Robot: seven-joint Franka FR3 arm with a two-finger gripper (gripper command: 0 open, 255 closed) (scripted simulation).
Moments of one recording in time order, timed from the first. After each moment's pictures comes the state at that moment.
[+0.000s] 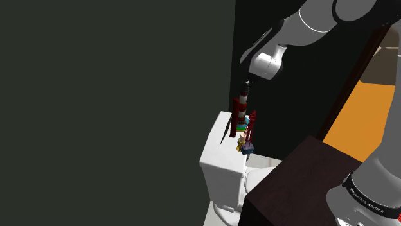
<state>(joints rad) -0.13 0.41 -0.13 -2.09 0.74 2.95 -1.08</state>
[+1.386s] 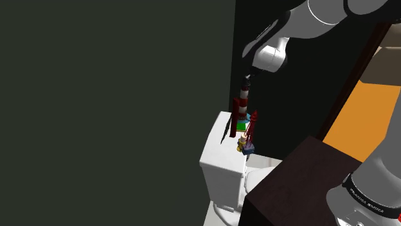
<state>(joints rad) -0.06 0.34 -0.21 -2.10 0.64 2.88 -0.99</state>
